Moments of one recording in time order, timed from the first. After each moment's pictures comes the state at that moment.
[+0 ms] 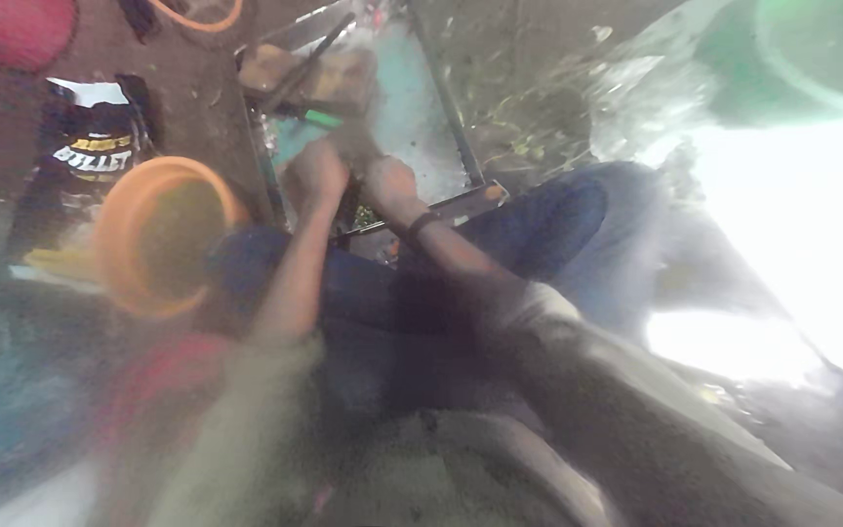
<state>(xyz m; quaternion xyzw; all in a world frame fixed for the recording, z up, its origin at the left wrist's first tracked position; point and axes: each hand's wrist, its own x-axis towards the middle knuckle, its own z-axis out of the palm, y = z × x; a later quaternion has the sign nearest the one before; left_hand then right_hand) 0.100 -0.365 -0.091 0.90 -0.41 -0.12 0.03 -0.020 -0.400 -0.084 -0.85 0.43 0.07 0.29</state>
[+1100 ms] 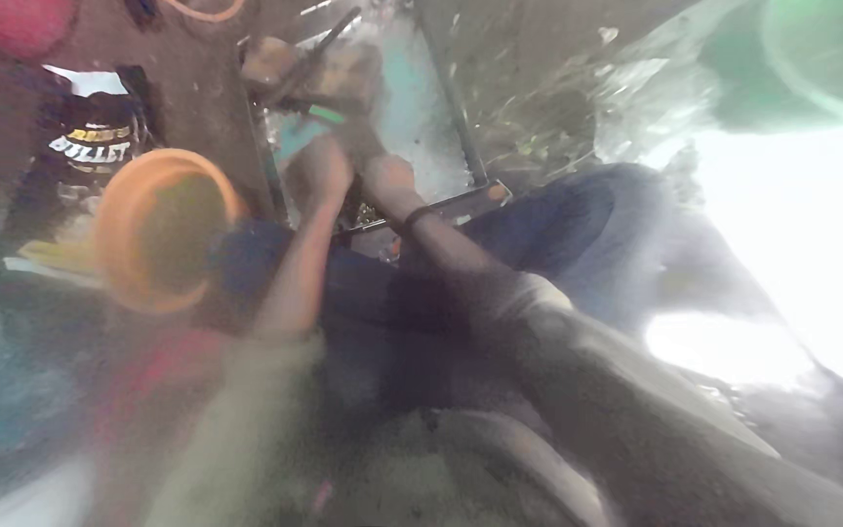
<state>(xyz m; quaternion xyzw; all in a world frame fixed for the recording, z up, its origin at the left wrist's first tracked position) 0.099 -0.365 -0.094 0.90 -0.43 -0.11 0.01 -0.008 -0.401 -0.096 -0.87 0.42 0.07 0.26</state>
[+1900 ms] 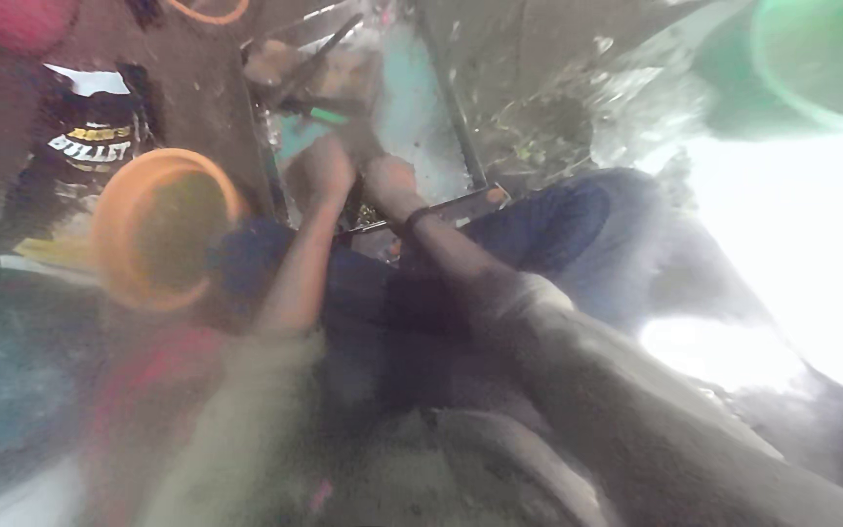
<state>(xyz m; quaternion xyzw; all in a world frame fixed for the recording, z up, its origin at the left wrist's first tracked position) 0.102 -0.369 -0.097 0.90 -0.41 -0.12 0.02 -0.009 -0.399 -0.088 -0.86 0.42 0.08 0.26</state>
